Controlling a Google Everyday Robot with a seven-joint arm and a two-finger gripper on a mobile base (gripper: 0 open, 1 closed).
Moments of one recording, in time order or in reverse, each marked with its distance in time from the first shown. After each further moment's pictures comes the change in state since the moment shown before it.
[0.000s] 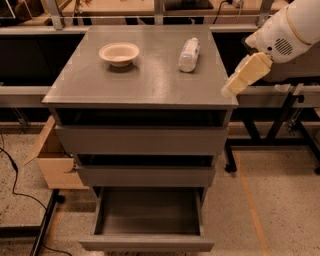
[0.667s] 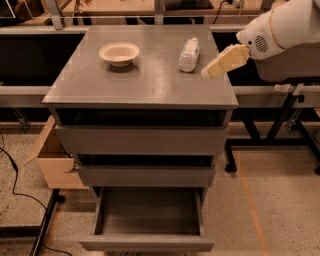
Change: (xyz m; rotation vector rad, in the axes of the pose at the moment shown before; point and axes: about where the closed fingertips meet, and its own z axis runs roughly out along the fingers) arm -0.034 -0.041 0.037 0.057 -0.211 0.160
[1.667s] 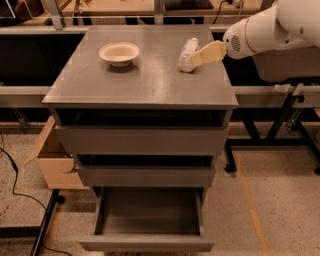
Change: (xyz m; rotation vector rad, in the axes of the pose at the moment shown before) arm -0.013 -0.041 0.058 0.113 -0.071 0.216
